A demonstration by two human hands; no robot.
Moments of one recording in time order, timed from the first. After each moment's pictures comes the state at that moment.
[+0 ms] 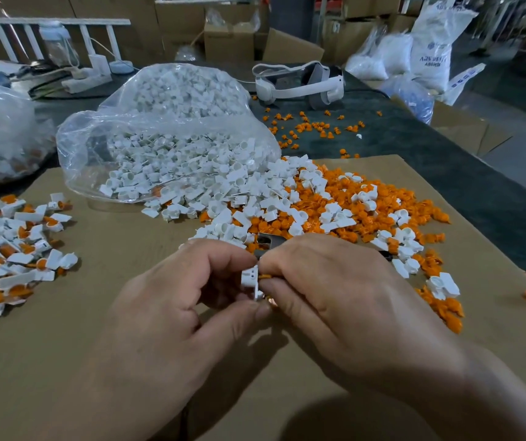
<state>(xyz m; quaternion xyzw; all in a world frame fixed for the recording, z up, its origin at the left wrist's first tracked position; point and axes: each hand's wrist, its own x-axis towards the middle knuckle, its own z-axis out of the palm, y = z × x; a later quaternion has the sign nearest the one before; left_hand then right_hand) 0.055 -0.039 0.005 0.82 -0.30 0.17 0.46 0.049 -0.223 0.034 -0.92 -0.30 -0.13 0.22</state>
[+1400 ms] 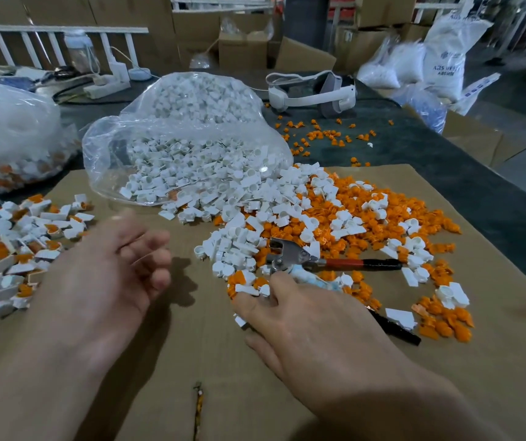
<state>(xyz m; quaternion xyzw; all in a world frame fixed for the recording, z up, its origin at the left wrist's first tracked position) 0.101 0.016 -0.005 0.54 0.19 0.04 0.82 0.044 -0.197 0.003 -0.95 -0.29 -0.05 0.07</state>
